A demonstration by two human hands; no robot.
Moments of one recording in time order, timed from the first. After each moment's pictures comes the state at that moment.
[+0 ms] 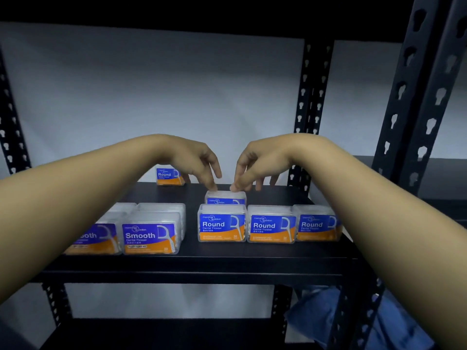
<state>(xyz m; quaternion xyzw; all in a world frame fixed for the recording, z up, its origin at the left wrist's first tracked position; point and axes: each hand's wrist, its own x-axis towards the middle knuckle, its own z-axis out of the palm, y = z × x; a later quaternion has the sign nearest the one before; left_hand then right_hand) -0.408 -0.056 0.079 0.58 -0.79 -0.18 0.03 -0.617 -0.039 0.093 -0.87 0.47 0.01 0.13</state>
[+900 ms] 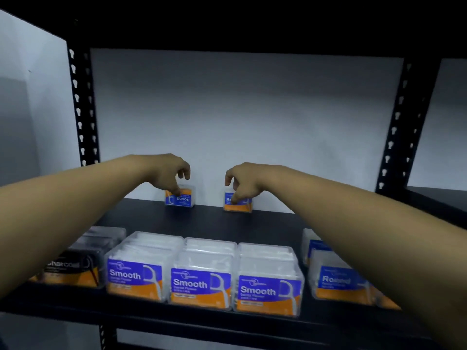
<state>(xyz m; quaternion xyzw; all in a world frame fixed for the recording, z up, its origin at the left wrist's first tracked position) -0.159 -0.096 0.072 0.70 -0.71 0.06 0.00 -0.383 -0.165 0.063 -0.89 0.45 0.00 -0.05</state>
